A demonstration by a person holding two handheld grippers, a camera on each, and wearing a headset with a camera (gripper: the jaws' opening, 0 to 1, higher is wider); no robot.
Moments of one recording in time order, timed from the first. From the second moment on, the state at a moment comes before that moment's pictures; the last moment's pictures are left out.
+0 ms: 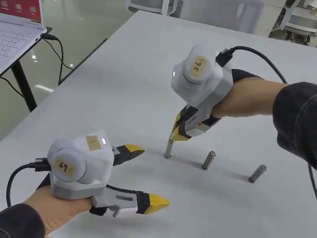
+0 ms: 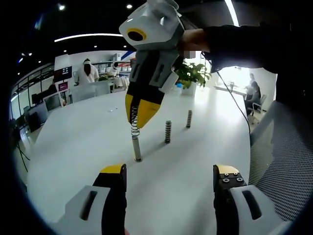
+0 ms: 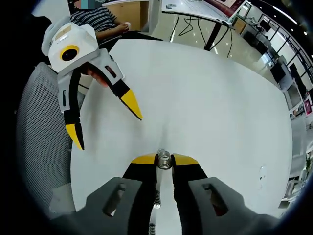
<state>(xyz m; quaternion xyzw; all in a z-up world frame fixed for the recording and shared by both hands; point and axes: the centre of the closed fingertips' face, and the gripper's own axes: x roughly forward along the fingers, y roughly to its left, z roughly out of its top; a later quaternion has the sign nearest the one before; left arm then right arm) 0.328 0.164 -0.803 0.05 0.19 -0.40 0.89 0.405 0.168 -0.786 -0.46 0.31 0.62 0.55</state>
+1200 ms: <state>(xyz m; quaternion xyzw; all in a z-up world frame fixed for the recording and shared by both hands) 0.327 0.171 -0.810 0.04 0.20 -0.40 0.89 0.403 0.170 -0.838 -0.47 0.35 0.62 0.52</state>
